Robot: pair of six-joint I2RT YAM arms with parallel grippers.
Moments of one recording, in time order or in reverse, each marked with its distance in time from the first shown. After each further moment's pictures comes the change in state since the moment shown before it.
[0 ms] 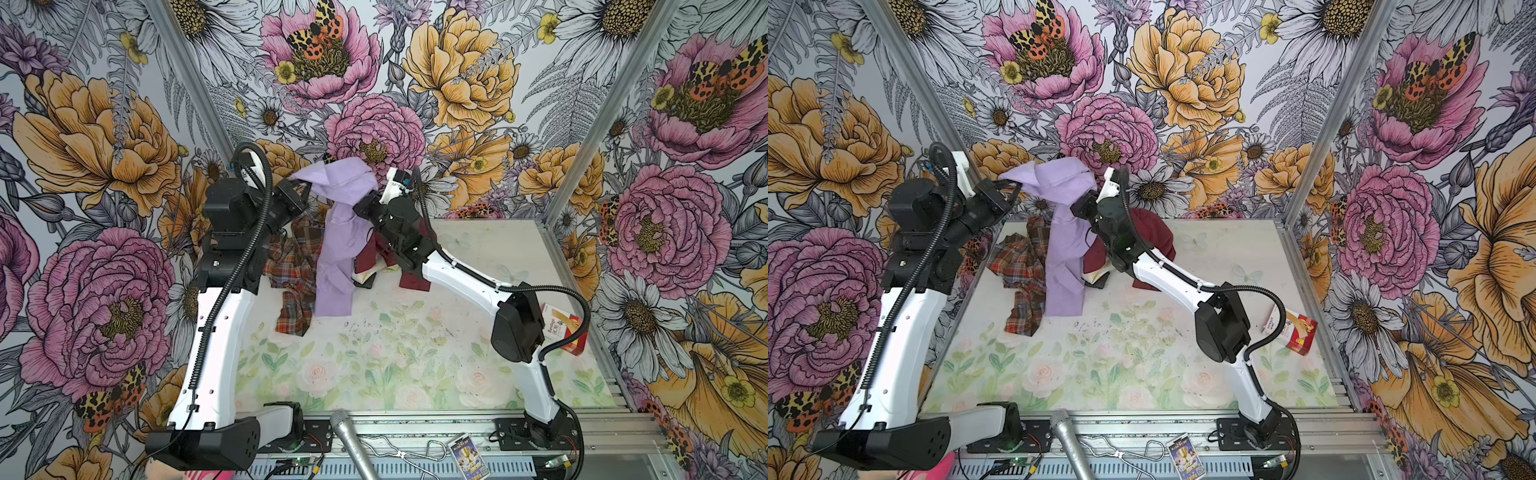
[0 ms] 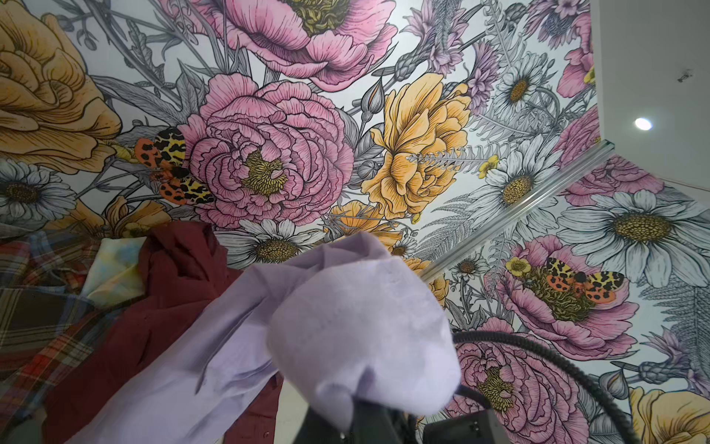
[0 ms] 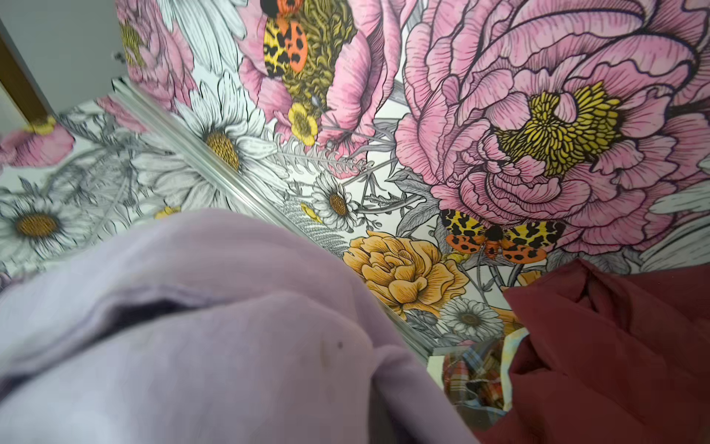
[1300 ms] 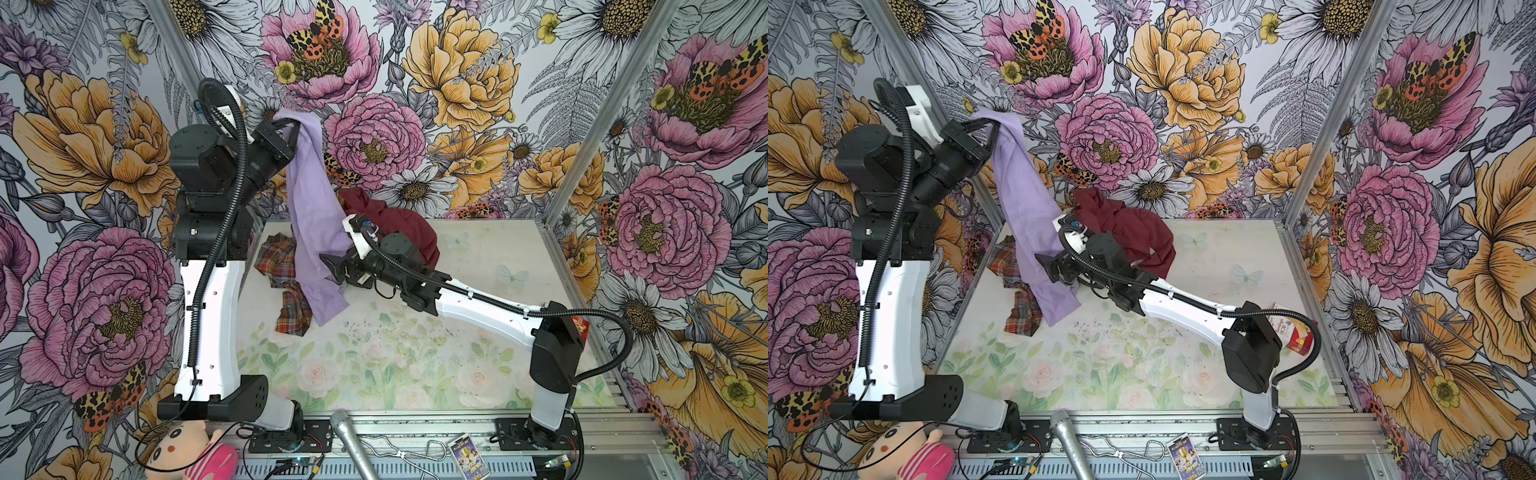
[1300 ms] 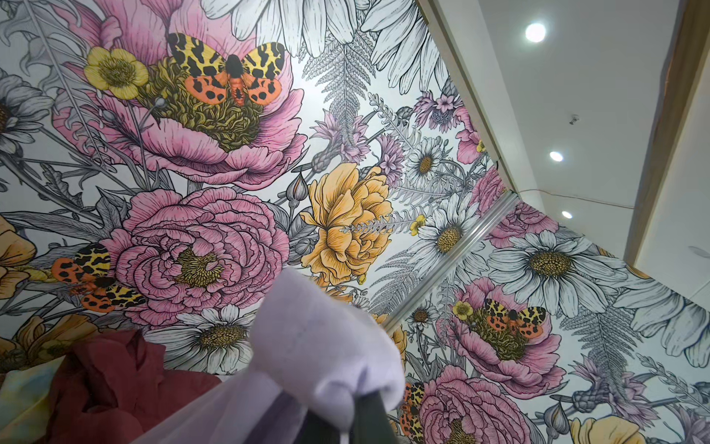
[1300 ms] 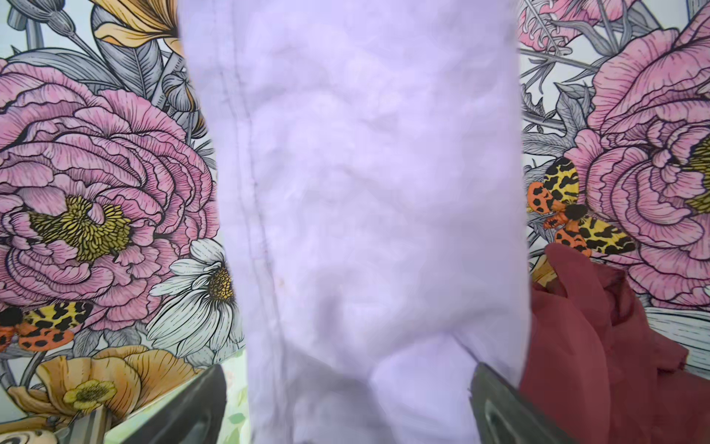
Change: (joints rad) left arm -0.029 0.241 0.602 -0.113 -0.030 -0.040; right arm 0.172 -0.251 -0.388 -0.100 -0.209 -0.781
